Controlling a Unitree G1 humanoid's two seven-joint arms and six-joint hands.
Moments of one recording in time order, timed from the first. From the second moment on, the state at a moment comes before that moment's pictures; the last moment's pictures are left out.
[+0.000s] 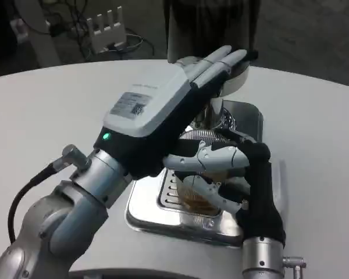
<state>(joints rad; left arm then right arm) -0.54 0.44 -0.17 -0.17 0.58 -0.27 -0.12 -0.41 0.11 0.16 0.42 -0.37 -0.31 -0.56</state>
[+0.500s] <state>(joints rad) -0.46 0.38 -0.10 -0.26 0.49 -0.19 -0.12 -0.37 0.11 0.17 0.38 -0.37 -0.31 -0.57</state>
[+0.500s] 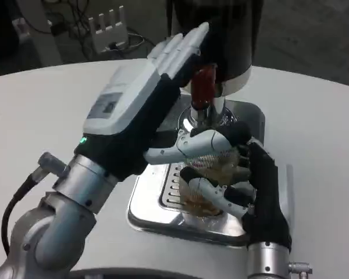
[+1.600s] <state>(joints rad) -0.23 0.38 0.02 -0.43 0.44 -0.15 -0.12 -0.05 0.06 0.25 0.09 -0.40 -0.33 -0.52</state>
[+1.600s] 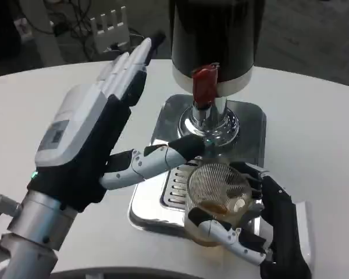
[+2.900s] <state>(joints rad) 0.24 0.46 0.05 -0.28 0.82 -0.50 0.17 0.11 -0.02 0.15 -0.25 -0.39 -0.28 -0.23</state>
